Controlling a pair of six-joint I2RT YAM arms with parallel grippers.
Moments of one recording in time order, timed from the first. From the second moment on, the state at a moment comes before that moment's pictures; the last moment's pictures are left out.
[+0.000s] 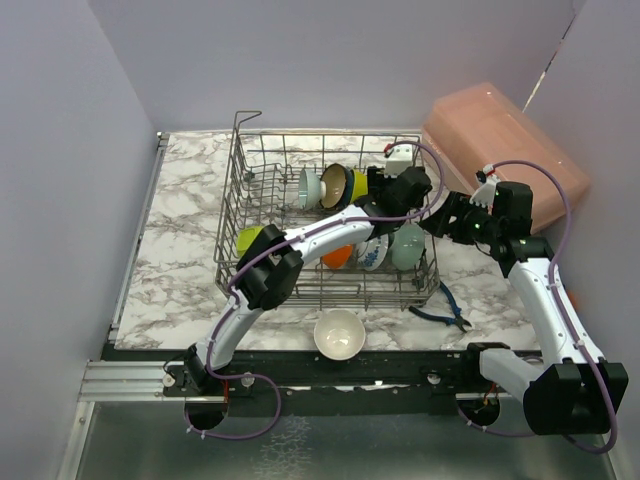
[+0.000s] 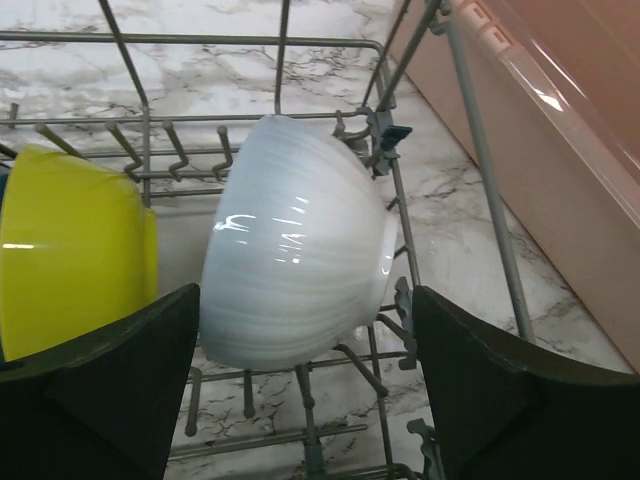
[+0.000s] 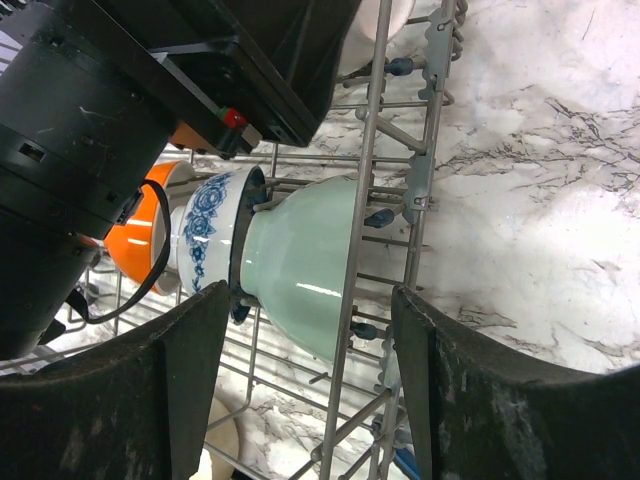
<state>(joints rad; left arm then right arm) -0.94 2.28 1.99 -0.20 -0.68 -0.52 0.00 1.05 0.87 -0.44 -0.45 0.34</state>
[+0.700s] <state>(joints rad) -0.94 2.28 1.99 -0.18 -0.61 -0.49 0.00 1.05 0.87 -0.44 -0.45 0.34</state>
